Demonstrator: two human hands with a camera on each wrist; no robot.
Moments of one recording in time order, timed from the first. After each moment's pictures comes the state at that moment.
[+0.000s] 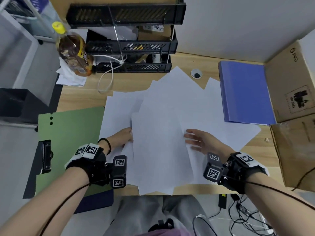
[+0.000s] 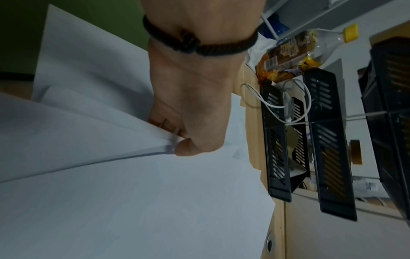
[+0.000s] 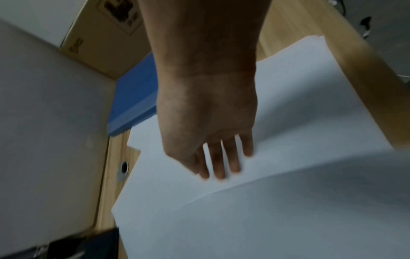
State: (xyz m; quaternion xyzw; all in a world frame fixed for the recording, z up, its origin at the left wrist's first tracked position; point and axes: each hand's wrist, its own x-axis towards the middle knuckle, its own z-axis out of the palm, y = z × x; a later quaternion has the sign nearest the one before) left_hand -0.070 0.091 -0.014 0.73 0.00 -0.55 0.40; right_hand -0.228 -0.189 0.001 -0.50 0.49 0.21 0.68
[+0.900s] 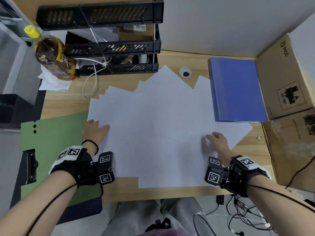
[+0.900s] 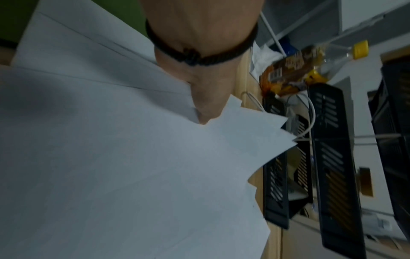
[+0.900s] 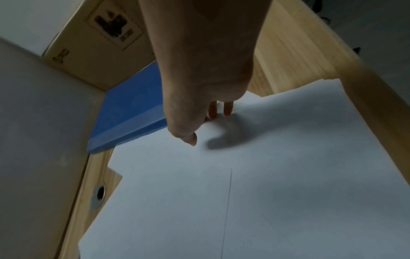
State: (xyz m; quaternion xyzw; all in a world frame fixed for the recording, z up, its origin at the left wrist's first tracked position) left_hand -0.037 0.104 -0.036 0.92 0.10 -0.23 0.29; right_hand -0.269 -0.260 -0.040 -0.67 0.59 0.10 0.44
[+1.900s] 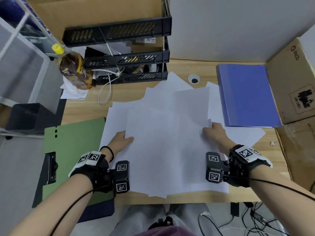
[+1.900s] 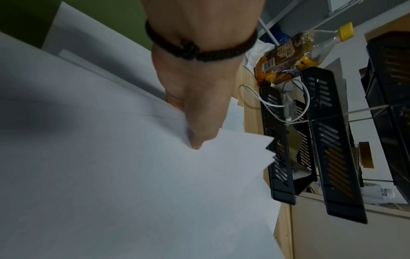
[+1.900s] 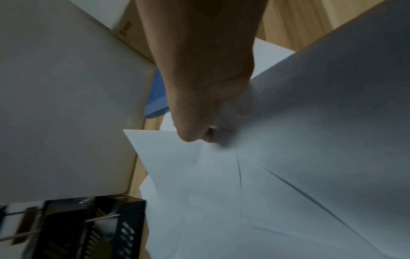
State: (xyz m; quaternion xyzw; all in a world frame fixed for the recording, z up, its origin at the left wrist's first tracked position) left_hand -0.067 0.083 -0.008 0.81 0.02 -0.41 0.41; right_hand -0.210 -0.231 0.014 -0.72 0.49 0.11 0.48
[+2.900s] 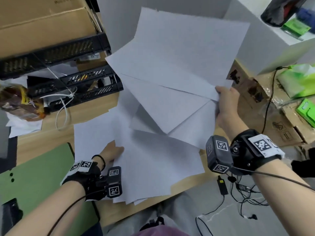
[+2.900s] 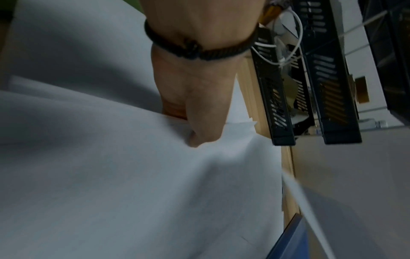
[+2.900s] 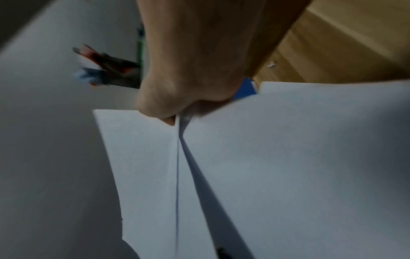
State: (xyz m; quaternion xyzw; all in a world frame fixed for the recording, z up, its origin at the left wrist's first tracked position) left_hand -0.085 0.023 -0.003 0.79 -0.09 -0.50 0.34; right_hand -0.262 -0.279 0.135 -0.50 0.51 -0.36 0.60
